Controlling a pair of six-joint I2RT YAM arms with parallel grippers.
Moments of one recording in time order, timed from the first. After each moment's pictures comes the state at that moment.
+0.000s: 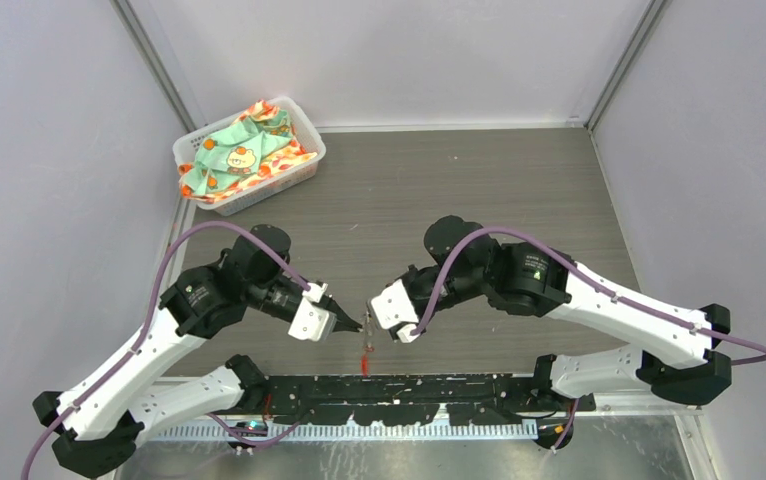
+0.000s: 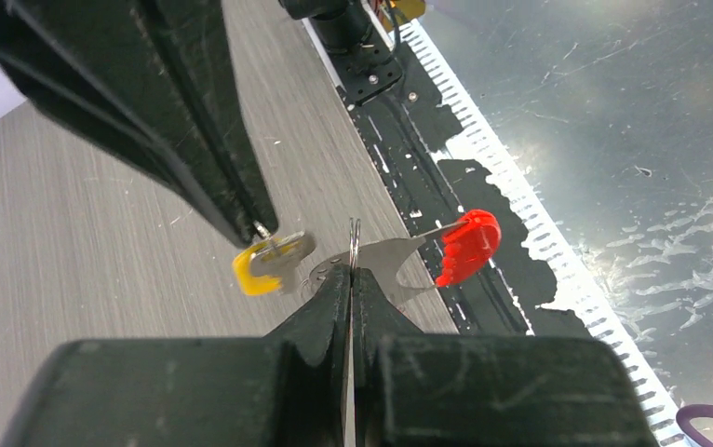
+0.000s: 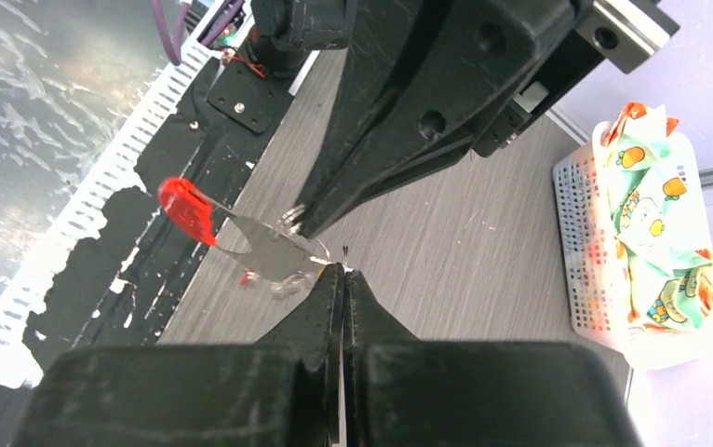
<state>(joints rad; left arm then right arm) -0.83 0.83 1.10 -0.89 0.90 0.87 1.20 1.19 1.38 -0.70 -0.48 -0.80</state>
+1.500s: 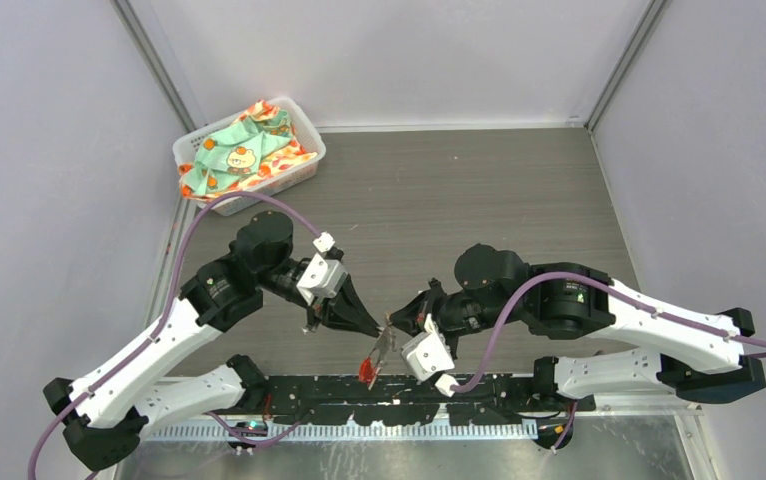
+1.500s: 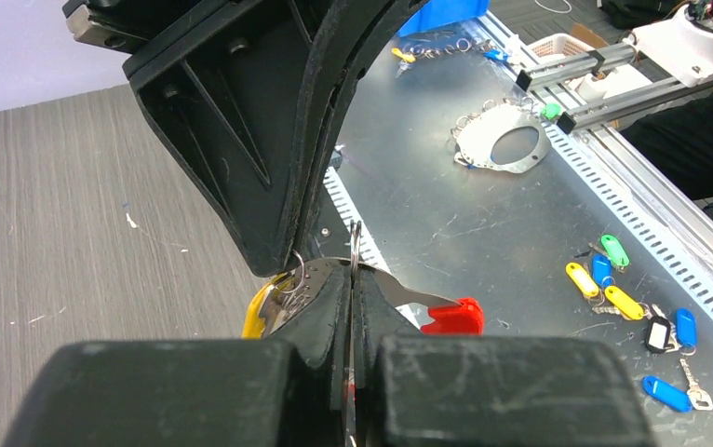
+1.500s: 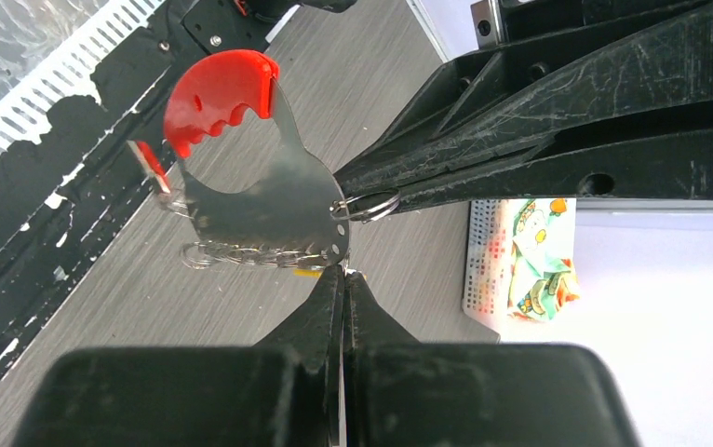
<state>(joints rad) -0.84 0.89 1.05 -0.45 1.15 0.24 1.34 1.06 1.35 -0.81 -0.28 -1.05</state>
